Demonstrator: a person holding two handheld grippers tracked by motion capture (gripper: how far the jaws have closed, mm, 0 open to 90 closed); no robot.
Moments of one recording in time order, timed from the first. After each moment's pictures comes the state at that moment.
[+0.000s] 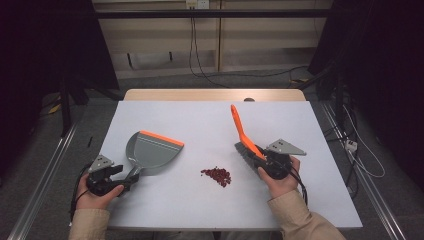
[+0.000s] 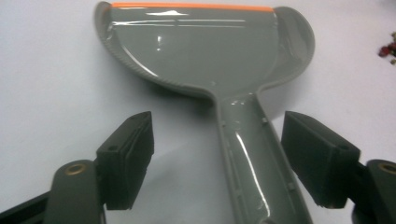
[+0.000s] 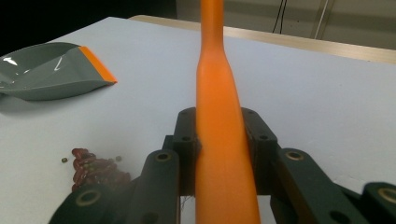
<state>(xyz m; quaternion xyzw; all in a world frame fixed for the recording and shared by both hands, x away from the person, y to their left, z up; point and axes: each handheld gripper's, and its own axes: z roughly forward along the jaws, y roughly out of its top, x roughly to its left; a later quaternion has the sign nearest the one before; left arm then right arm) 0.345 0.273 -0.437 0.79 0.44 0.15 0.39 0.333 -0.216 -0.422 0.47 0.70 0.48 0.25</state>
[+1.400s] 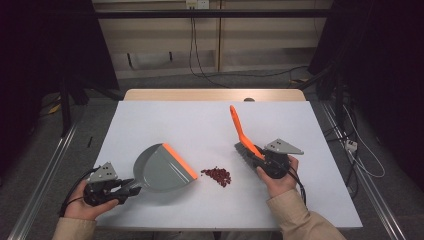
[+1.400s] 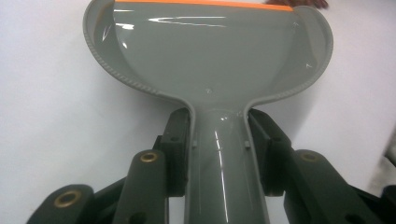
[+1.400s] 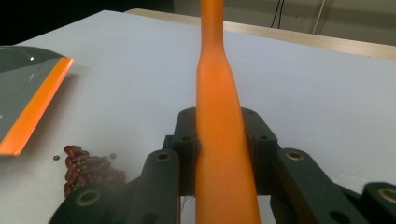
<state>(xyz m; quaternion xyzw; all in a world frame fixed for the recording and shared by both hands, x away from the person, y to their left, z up) 0.314 0.267 -0.415 0.87 0.29 0.08 0.39 0.337 -0.213 -0.426 0.47 0.71 0.47 0.25</state>
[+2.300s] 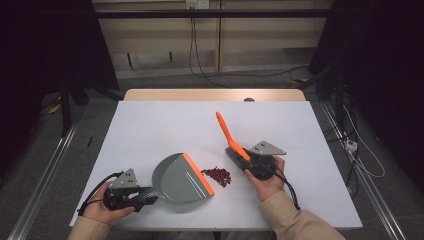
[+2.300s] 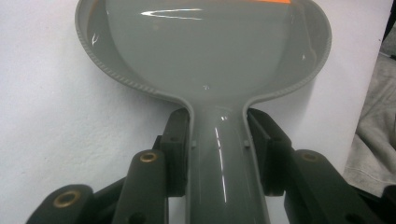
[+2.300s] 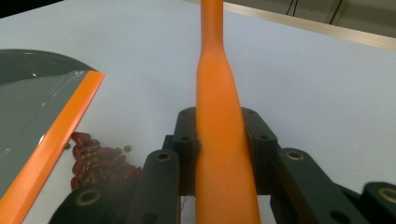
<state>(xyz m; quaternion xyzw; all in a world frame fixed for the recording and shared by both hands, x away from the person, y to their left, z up) 0.311 0.228 -0.428 0.90 0.23 0.04 0.38 0.343 -0.183 -0.439 0.44 0.74 0.44 0.25</state>
